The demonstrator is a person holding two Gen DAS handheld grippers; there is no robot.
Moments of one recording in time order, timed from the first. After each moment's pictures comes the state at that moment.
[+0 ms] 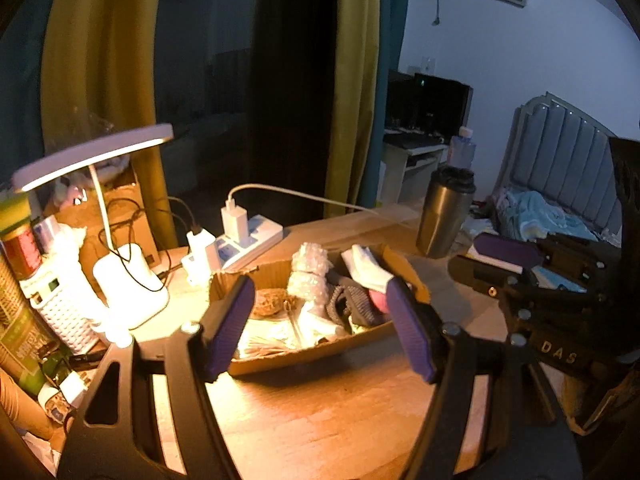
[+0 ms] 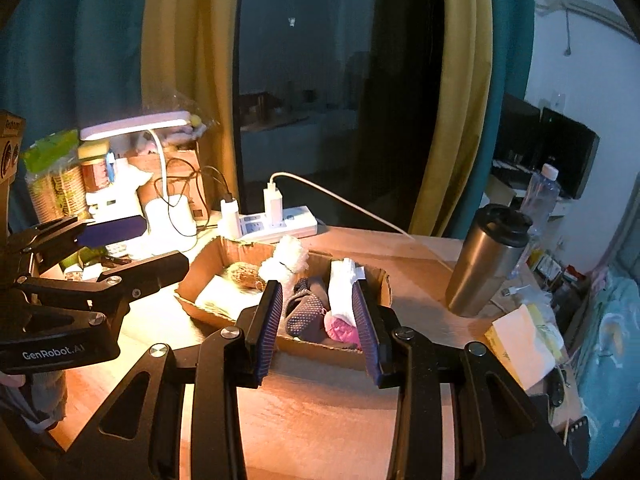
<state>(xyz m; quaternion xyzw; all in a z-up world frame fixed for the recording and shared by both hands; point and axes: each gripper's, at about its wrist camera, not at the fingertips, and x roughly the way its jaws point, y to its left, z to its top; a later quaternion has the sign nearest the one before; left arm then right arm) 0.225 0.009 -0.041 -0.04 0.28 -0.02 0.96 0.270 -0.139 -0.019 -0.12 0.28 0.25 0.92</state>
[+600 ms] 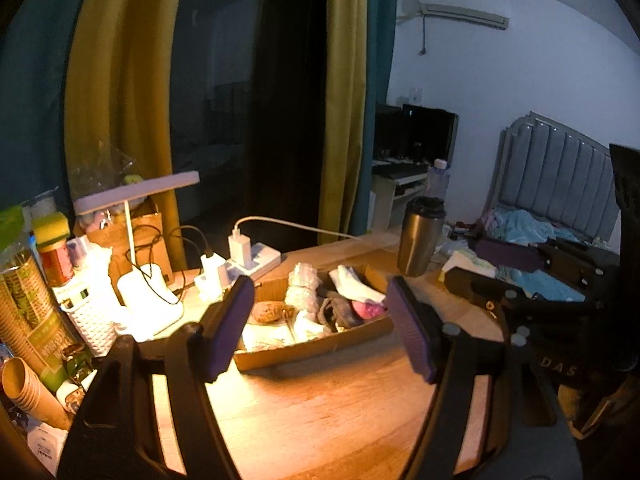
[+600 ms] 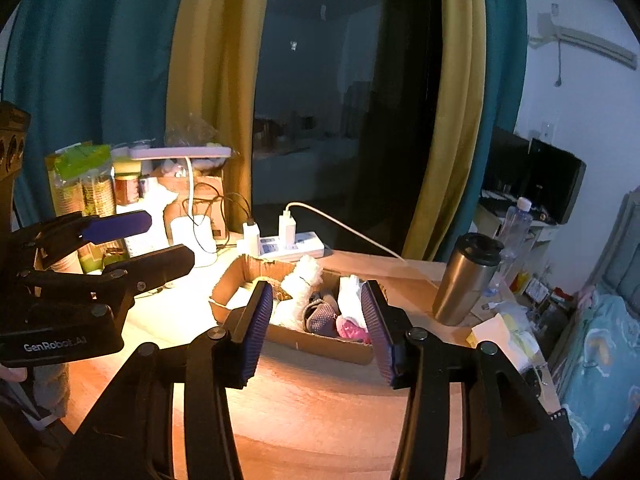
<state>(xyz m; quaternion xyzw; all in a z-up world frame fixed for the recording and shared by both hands) 0.150 0.006 0.000 -0.04 0.22 -0.03 0.97 0.195 -0.142 0.019 -0.13 0.23 0.25 0.93</state>
